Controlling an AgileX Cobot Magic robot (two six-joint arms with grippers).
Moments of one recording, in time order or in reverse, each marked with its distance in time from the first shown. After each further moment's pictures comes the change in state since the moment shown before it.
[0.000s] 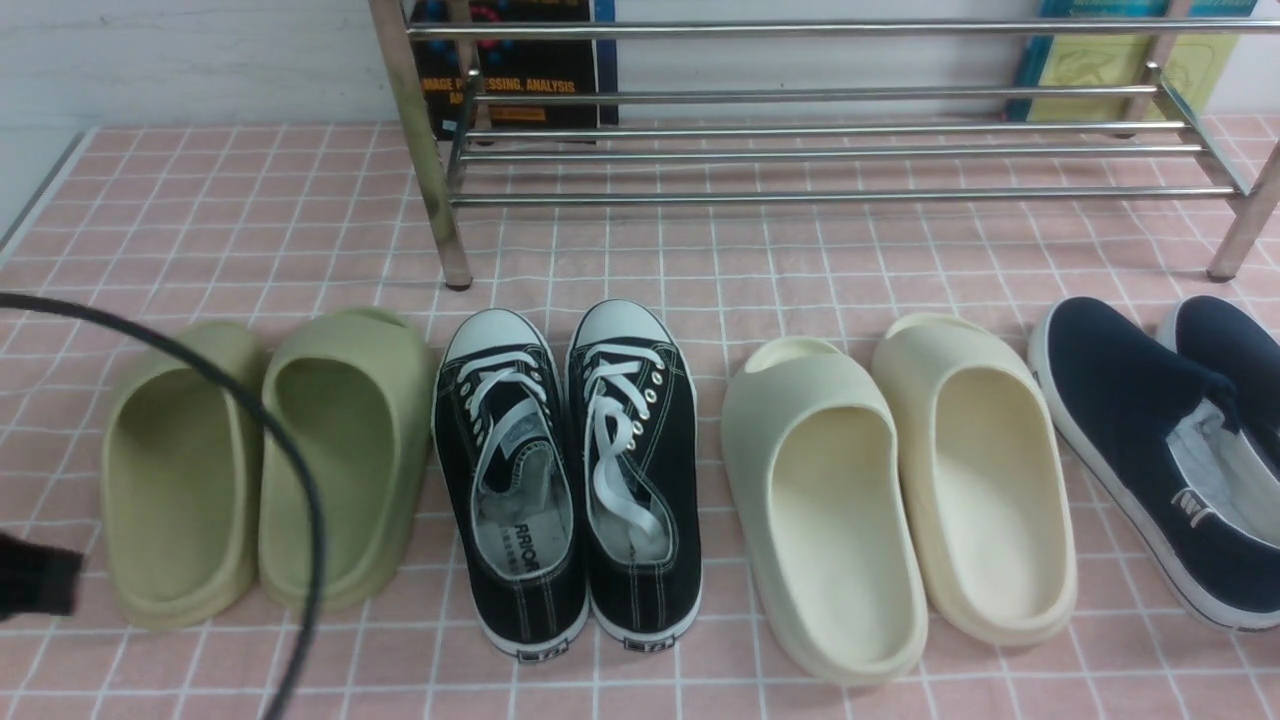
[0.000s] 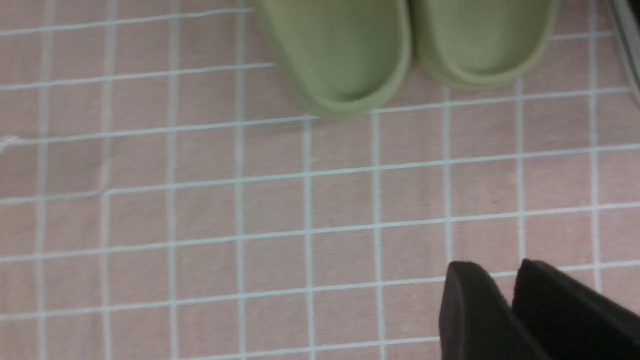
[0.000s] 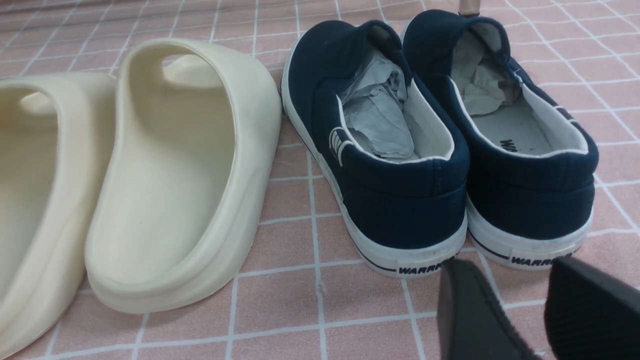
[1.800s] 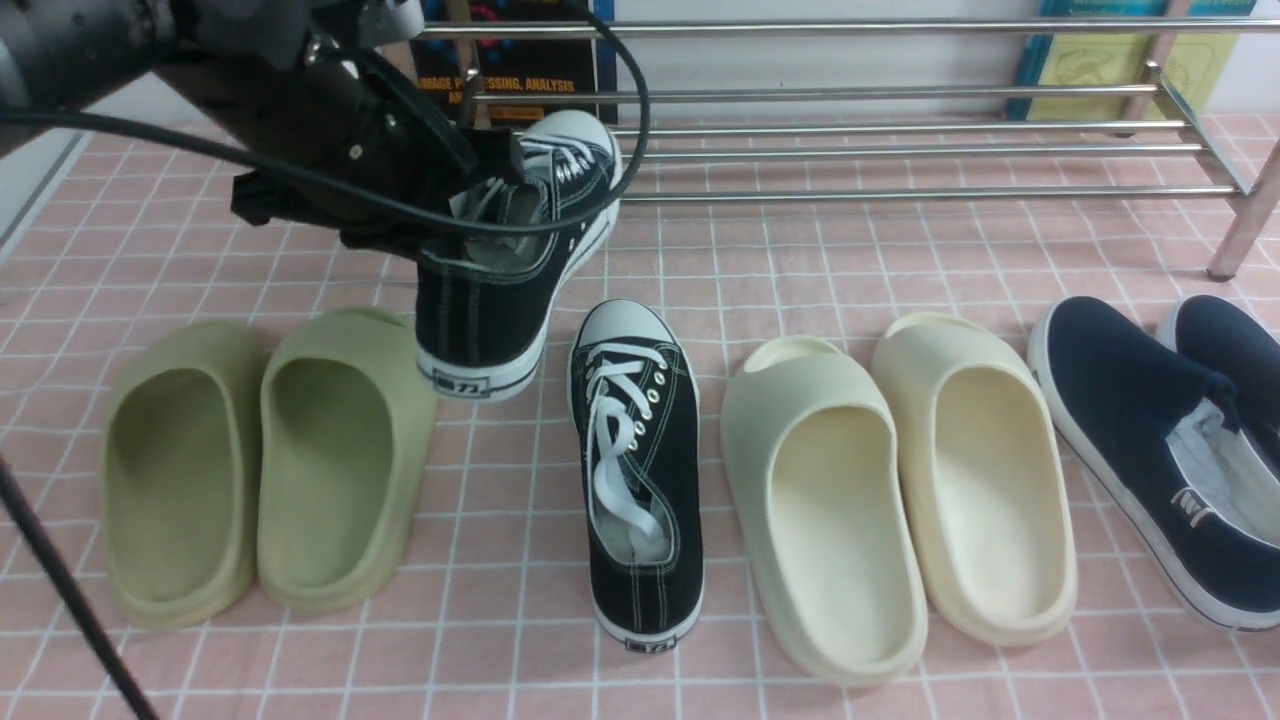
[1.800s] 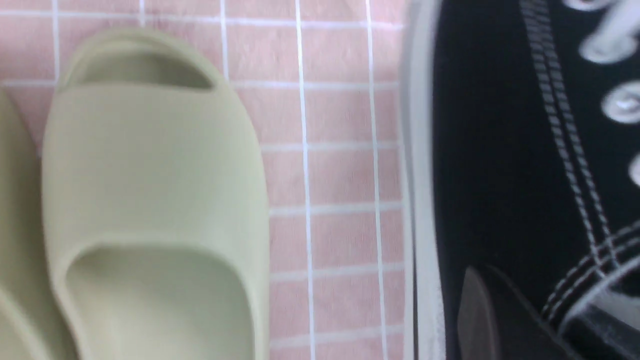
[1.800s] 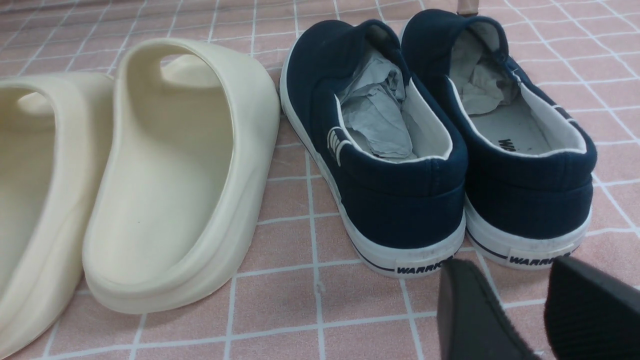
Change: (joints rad) right arm 0.000 0.000 0.000 0.000 0.000 0.000; left arm -0.115 0.788 -0.655 -0.200 -0.267 -0.195
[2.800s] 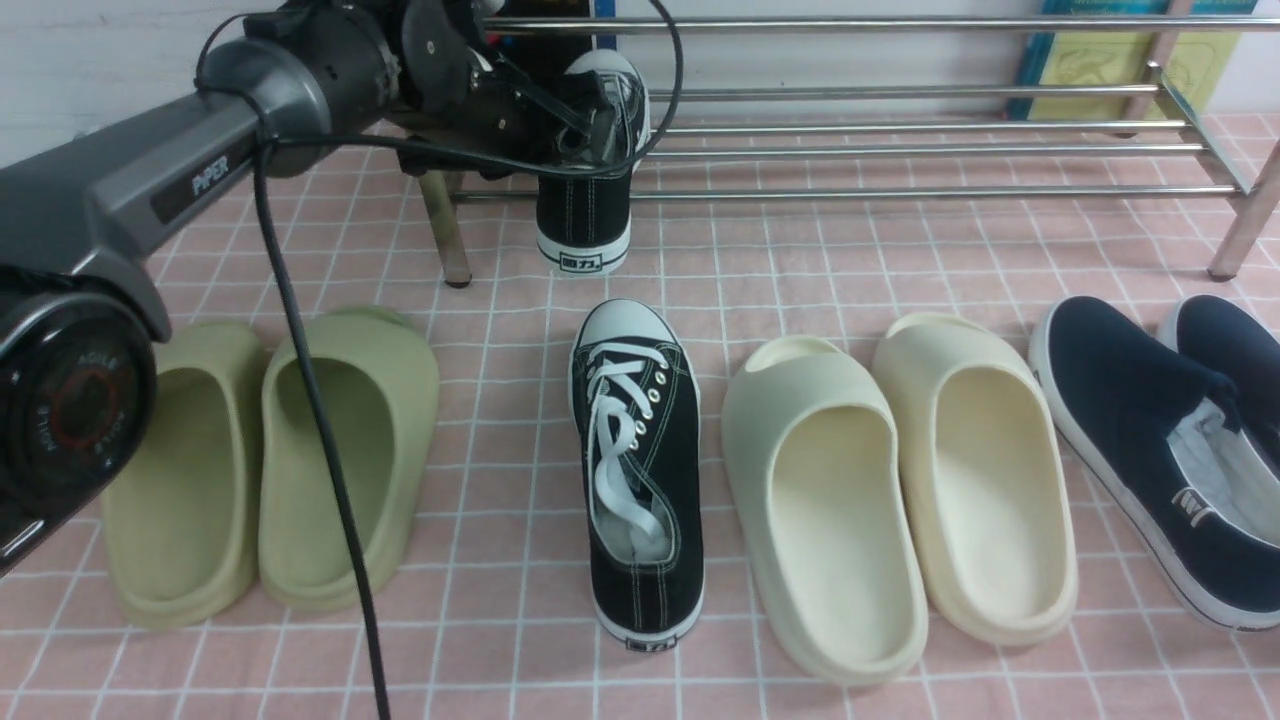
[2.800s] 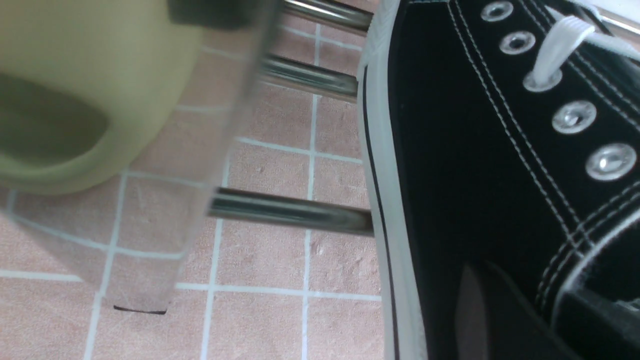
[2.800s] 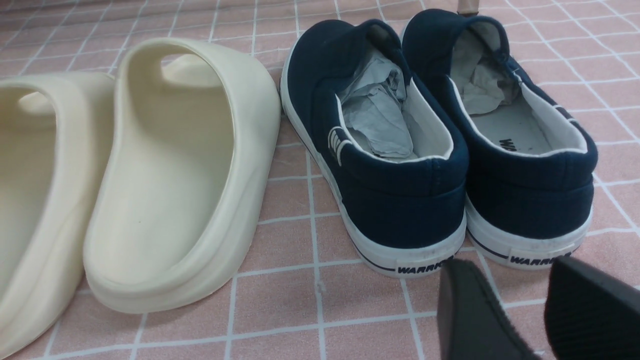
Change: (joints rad) right arm 0.000 0.000 0.000 0.000 0.000 0.000; left arm 0.006 0.449 -0.370 -0.027 -0.389 -0.100
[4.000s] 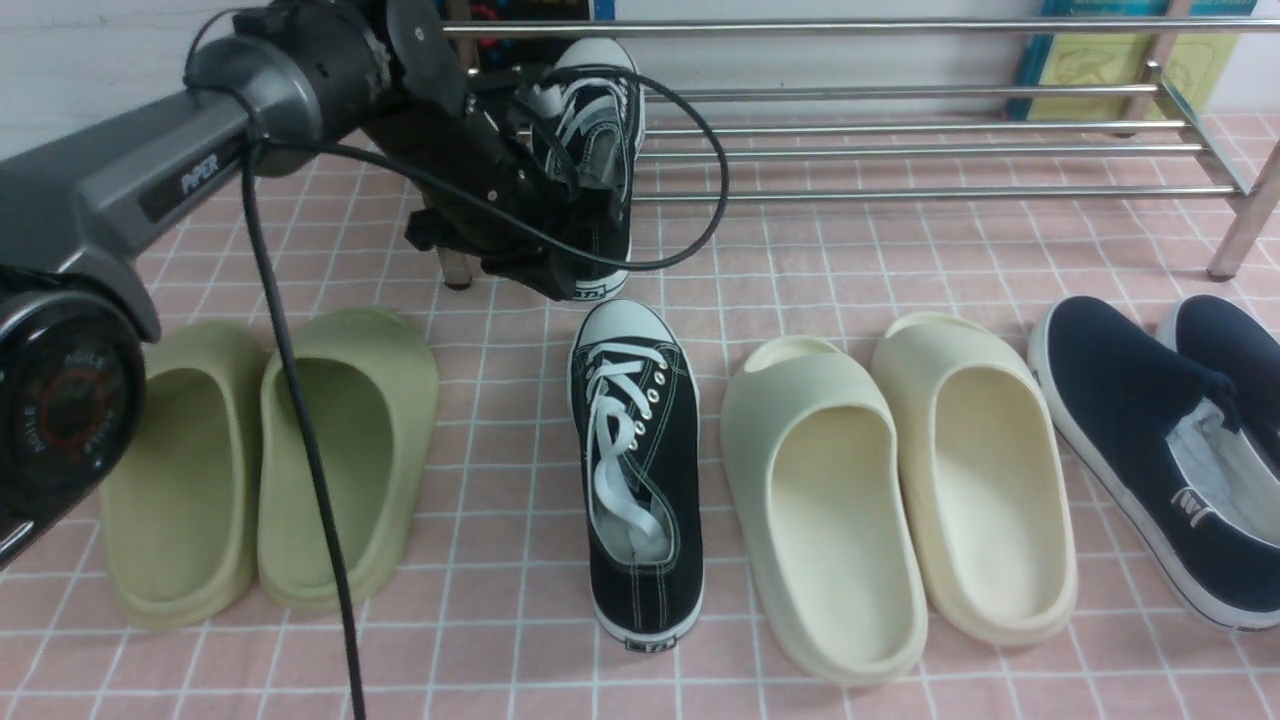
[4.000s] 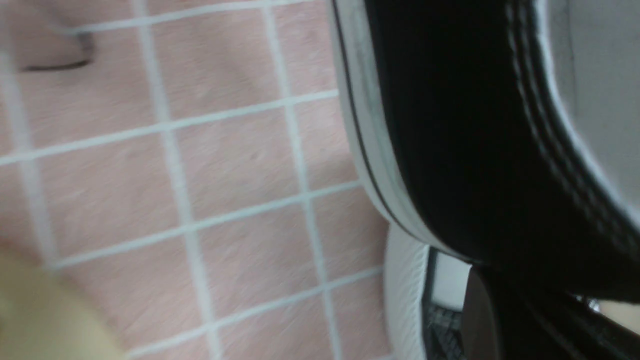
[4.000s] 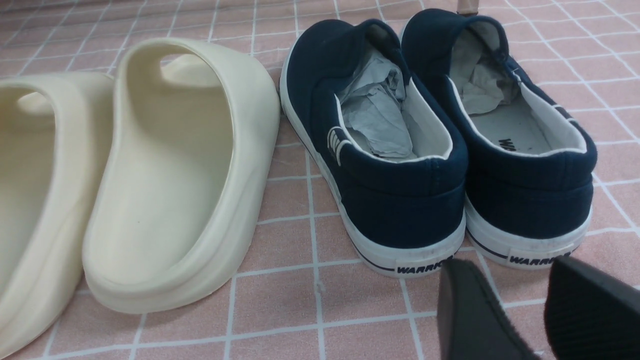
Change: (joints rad) right arm 0.000 0.000 0.000 0.000 0.000 0.000; left arm 0.001 0.001 0.020 -0.191 0.411 0.383
